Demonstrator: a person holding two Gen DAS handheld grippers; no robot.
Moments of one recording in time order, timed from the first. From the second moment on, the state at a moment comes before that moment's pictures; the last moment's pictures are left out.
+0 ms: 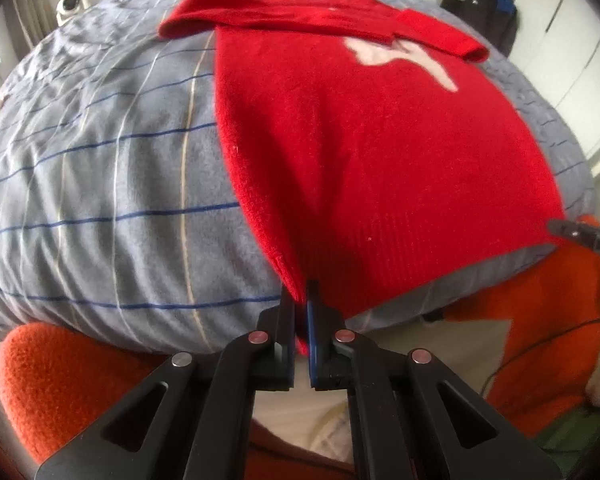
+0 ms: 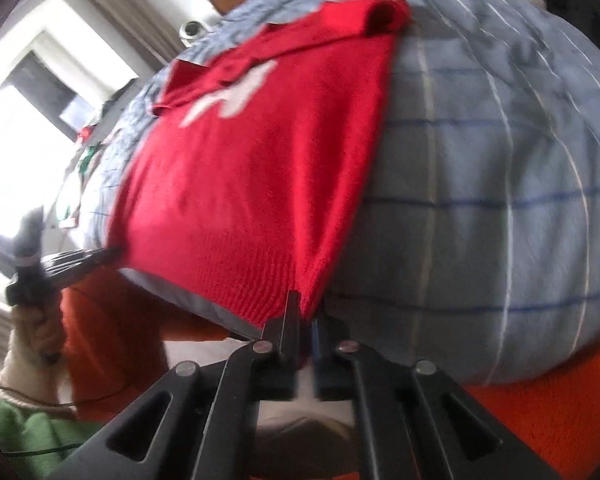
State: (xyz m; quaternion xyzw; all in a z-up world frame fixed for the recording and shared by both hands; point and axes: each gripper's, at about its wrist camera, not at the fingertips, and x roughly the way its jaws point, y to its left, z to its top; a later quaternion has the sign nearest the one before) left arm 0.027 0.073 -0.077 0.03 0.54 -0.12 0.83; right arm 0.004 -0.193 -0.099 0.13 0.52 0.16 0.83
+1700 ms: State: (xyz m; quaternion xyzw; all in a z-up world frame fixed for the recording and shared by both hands) left arm 0.027 0.050 -0.107 0.06 0.53 -0.08 0.84; right arm 0.019 -0.188 -0.127 0.13 0.53 0.12 0.83
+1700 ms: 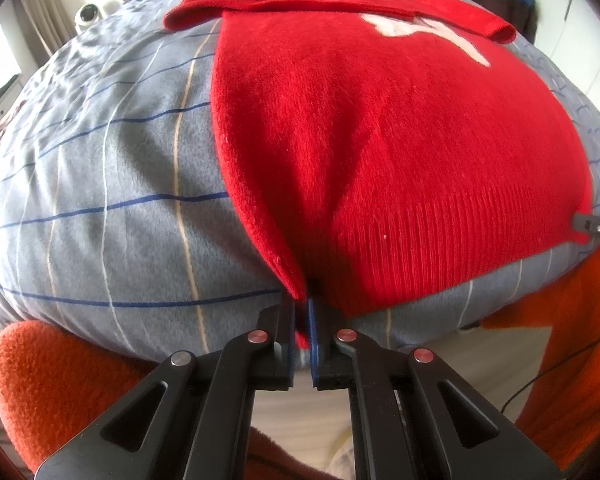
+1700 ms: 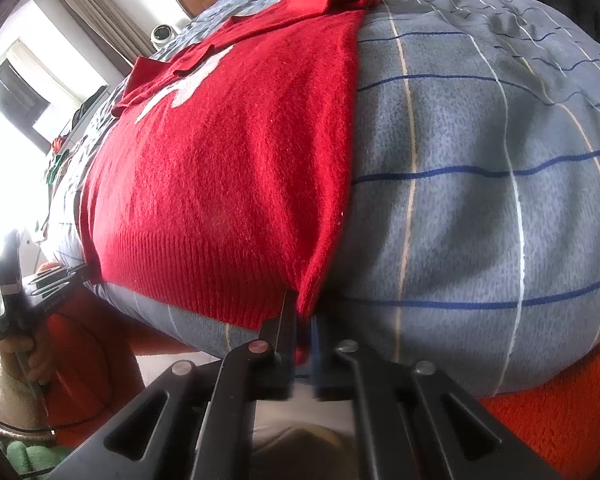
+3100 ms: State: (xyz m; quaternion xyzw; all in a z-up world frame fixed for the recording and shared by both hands) left arm 0.076 0.061 -0.013 0.03 0.35 -0.02 0.94; right arm -0.016 -0.222 -0.048 0.09 0.42 0.03 0.90
